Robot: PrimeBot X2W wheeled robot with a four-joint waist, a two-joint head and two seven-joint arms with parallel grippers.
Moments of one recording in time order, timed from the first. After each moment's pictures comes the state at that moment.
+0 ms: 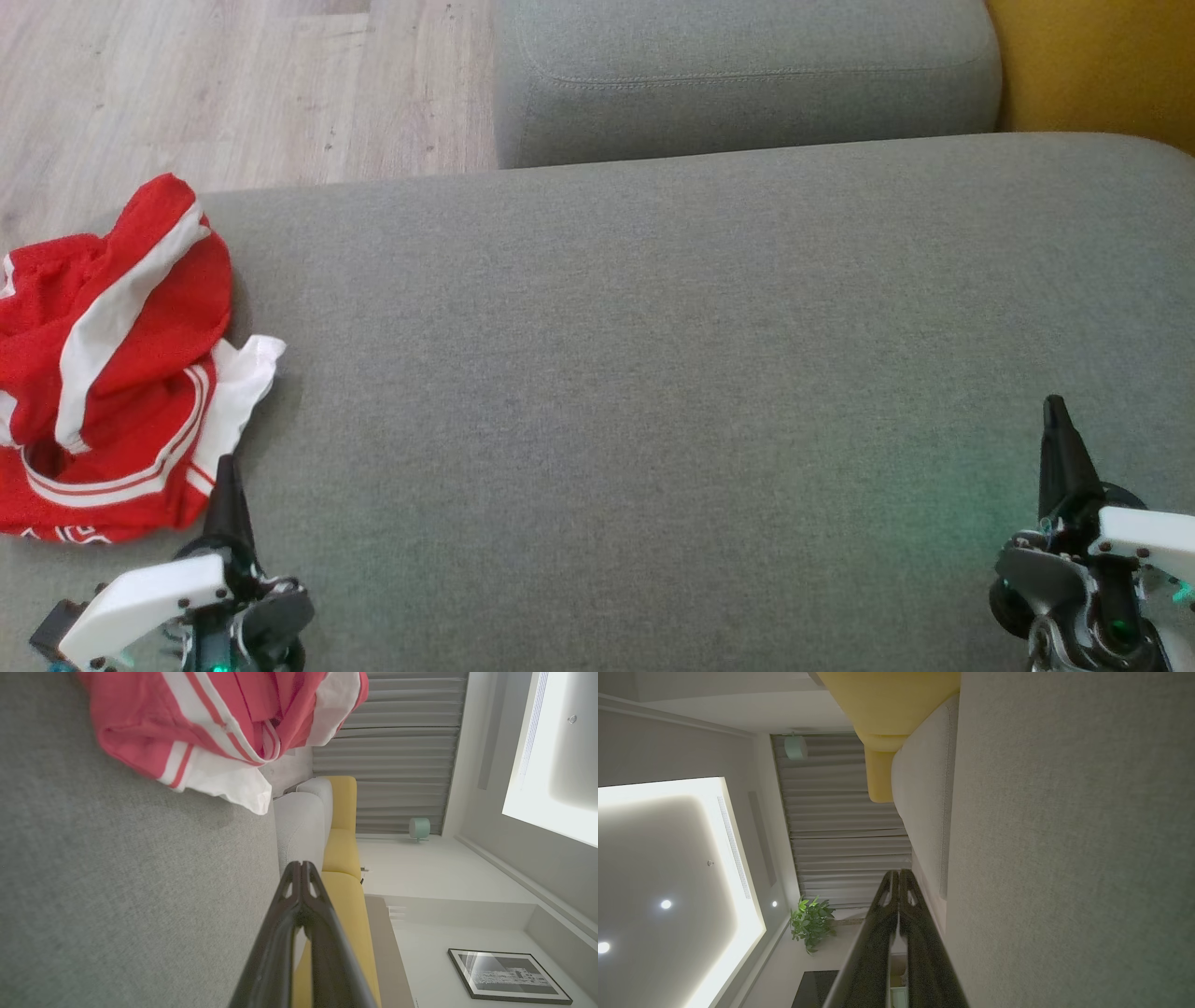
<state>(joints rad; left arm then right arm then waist) -0.06 0.05 0.08 0.27 -1.61 -0.12 0.11 -0.05 -0.04 -0.13 0.28 1.61 0.13 0.11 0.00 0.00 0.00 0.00</state>
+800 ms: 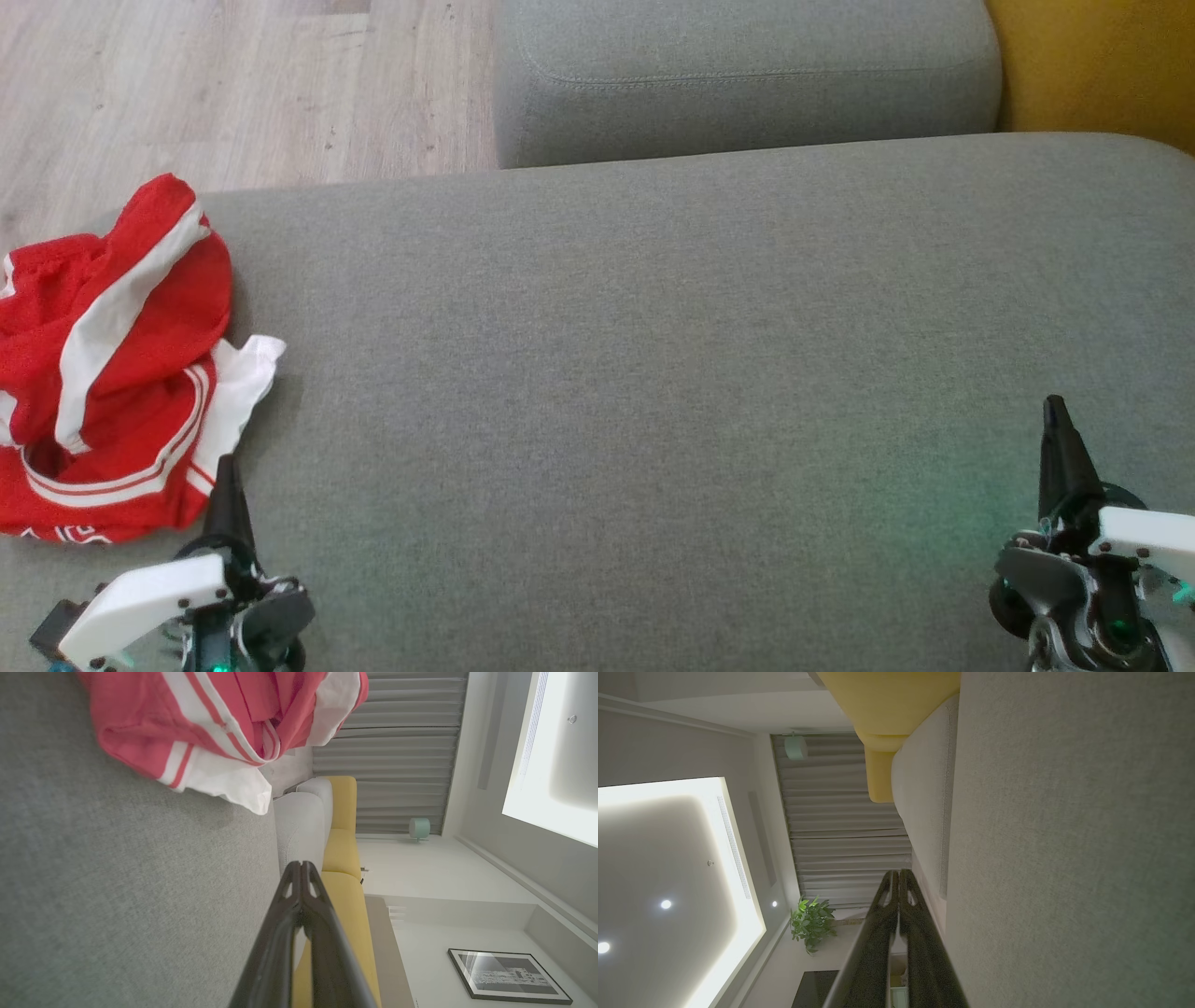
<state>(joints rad) -0.06 0.05 0.08 0.27 -1.61 -0.12 0.11 -0.05 -0.04 -0.13 0.28 1.61 0.13 0.11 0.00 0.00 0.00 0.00</state>
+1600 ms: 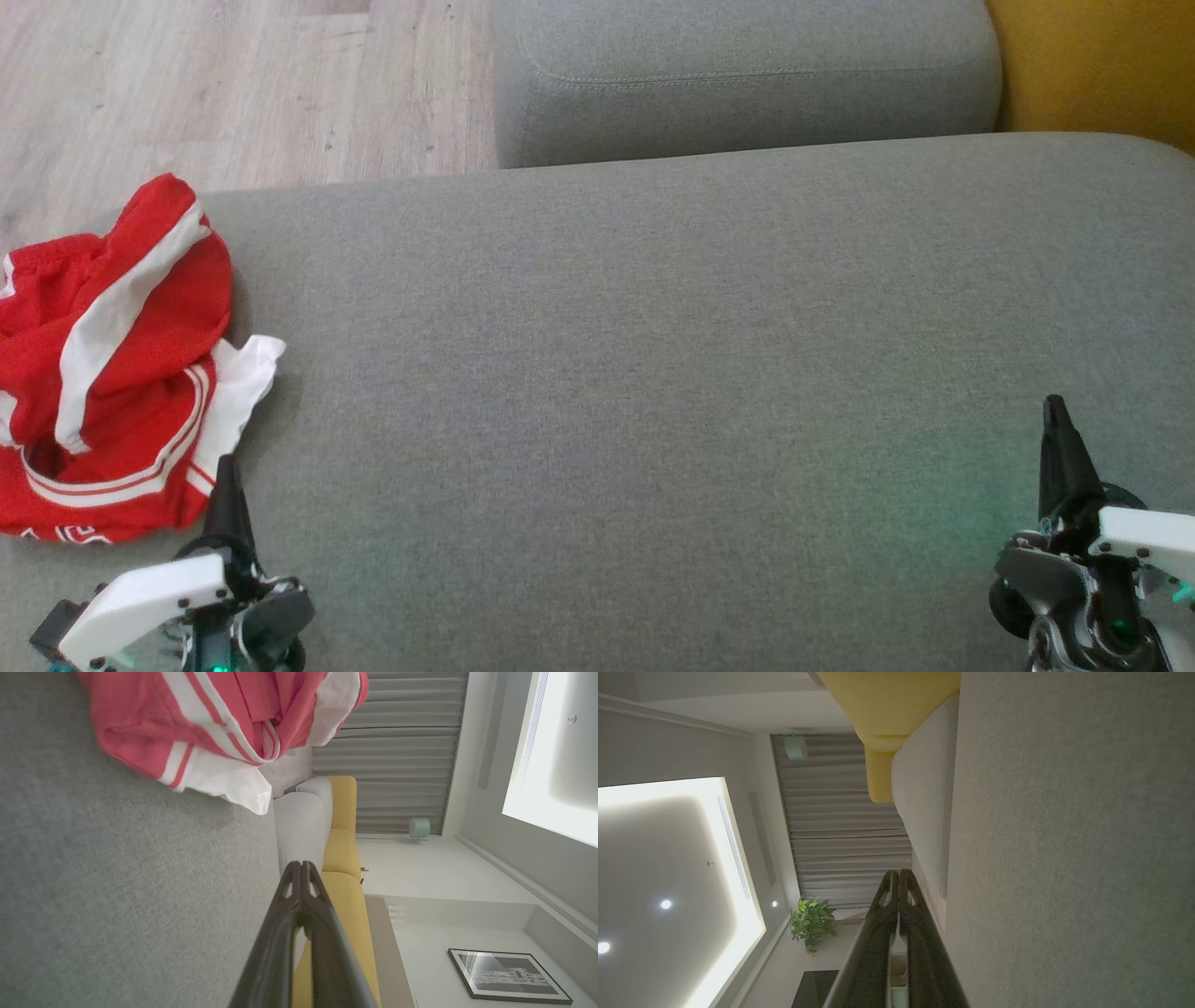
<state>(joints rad) -0.06 0.05 0.08 0.27 -1.61 -0.12 0.11 -0.05 -0.04 -0.13 0.28 1.61 0.13 0.11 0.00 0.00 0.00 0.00</state>
